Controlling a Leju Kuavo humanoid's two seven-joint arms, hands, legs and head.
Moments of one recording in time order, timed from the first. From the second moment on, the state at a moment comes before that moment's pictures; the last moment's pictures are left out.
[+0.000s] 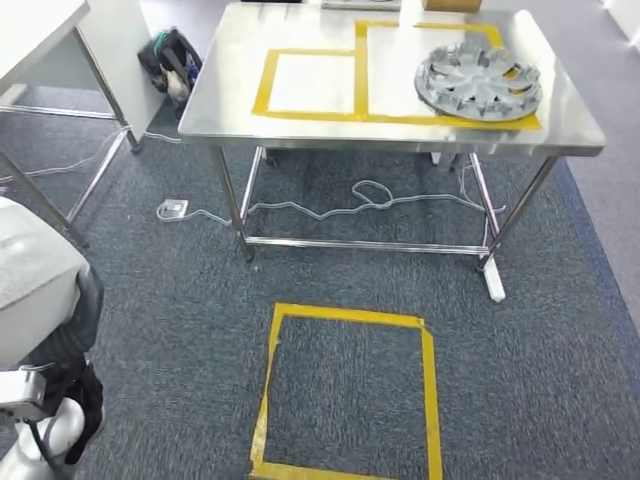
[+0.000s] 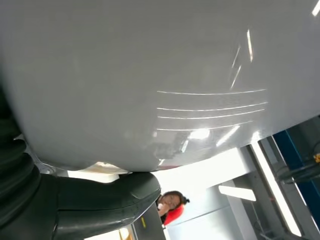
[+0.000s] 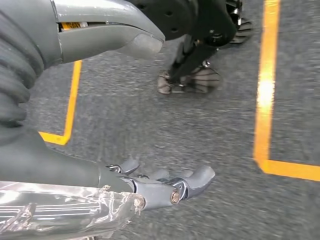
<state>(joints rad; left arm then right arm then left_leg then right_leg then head) 0.05 0.27 -0.34 -1.77 0.06 0.70 -0.68 0.08 -0.61 1.31 -1.19 -1.32 -0.68 -0.30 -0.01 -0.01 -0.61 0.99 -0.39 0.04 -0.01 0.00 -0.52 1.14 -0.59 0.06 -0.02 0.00</state>
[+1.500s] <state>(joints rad) 0.04 0.26 -0.34 -1.75 0.05 0.70 -0.67 0.08 -0.62 1.32 -1.20 -1.33 -0.68 -0.33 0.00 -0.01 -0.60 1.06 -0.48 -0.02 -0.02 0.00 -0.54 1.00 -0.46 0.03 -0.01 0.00</state>
